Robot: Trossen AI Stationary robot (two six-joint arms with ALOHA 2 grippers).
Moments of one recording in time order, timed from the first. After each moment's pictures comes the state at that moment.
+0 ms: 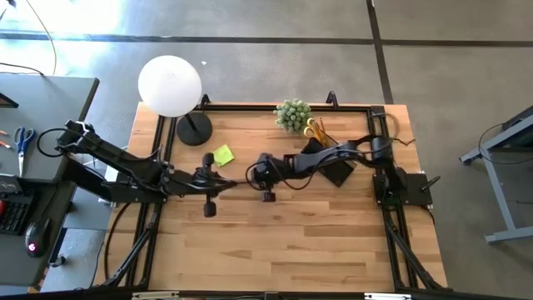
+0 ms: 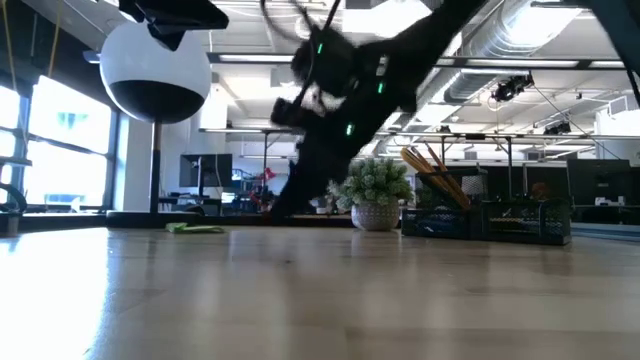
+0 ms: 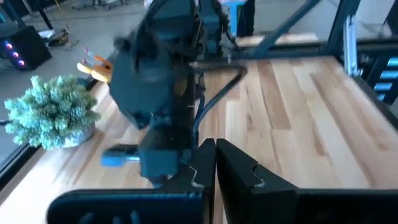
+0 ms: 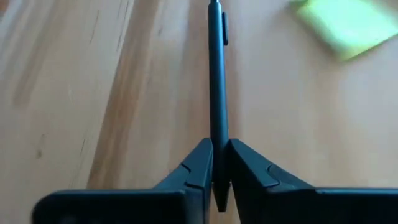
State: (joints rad) left arm -0.28 1.00 0.63 -0.01 -0.52 -0.08; right arm -0.05 2.09 1.29 -0.01 -0.01 -0.17
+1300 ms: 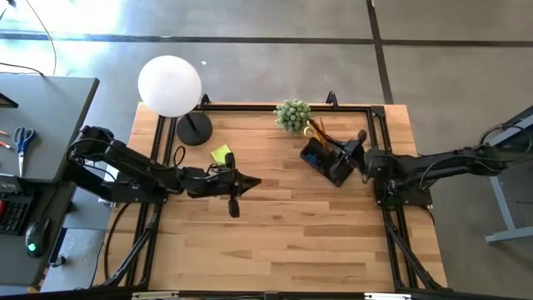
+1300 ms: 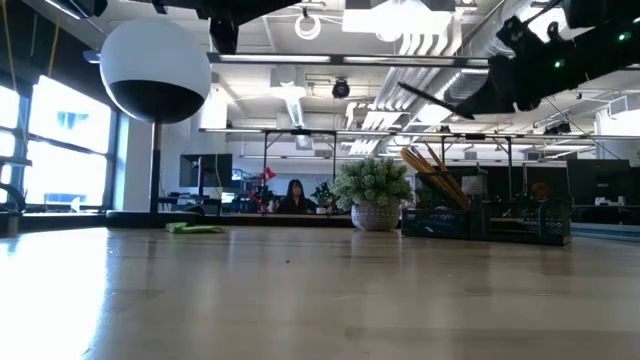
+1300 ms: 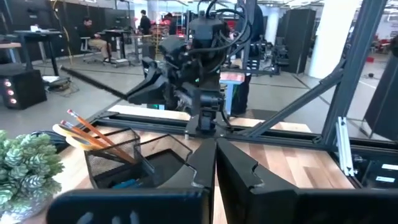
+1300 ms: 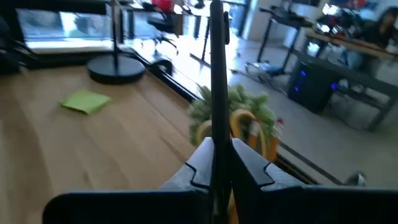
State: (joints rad) left arm -0.19 1.33 0.63 0.69 -0.44 -0.05; right arm 0.02 0.71 0.28 0.21 0.71 -0.01
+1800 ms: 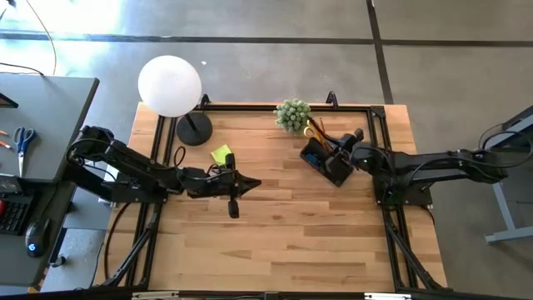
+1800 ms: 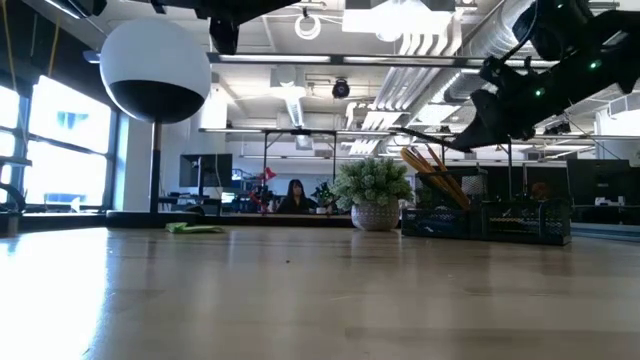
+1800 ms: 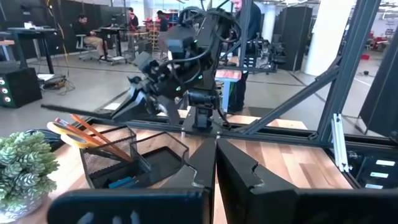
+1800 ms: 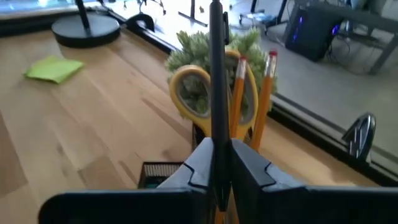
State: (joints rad) left arm -0.19 1.33 0.63 0.68 -0.43 -0.06; right arm -0.18 0.83 0.28 0.14 0.56 0.16
